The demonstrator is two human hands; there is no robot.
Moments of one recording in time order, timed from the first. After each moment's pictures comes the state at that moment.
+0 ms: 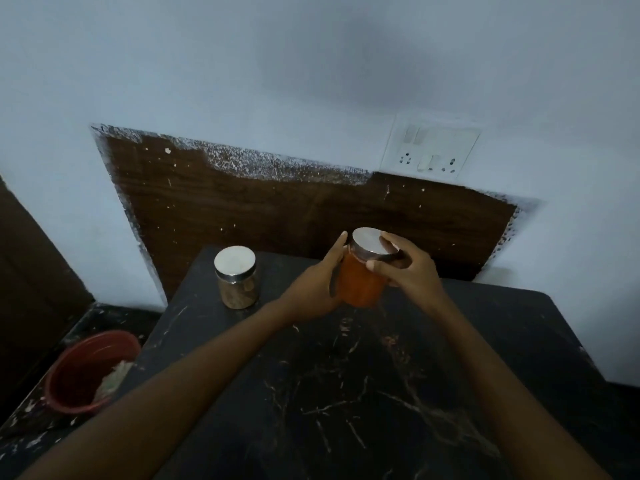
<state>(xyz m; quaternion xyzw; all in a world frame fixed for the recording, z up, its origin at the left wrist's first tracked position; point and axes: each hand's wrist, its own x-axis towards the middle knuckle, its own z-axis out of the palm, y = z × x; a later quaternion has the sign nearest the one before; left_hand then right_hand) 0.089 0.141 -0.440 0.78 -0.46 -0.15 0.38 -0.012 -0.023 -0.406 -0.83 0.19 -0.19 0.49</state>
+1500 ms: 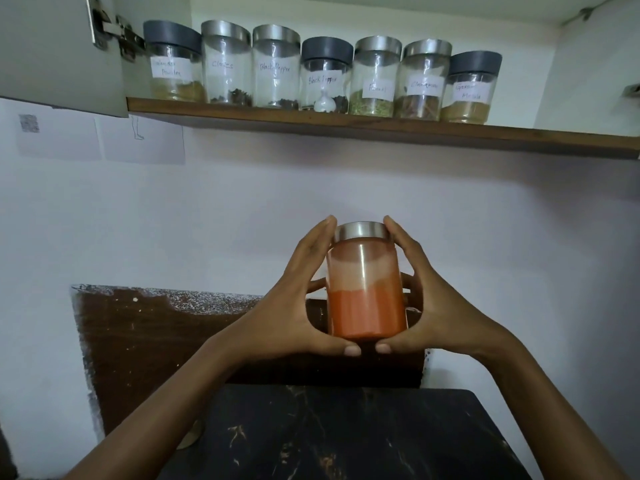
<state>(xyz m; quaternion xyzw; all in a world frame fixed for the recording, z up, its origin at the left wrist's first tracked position) -0.061 0.142 -0.158 0.64 -0.62 0.02 0.45 -0.192 -0.034 -0.141 -0.88 -0.09 -0.20 0.41</state>
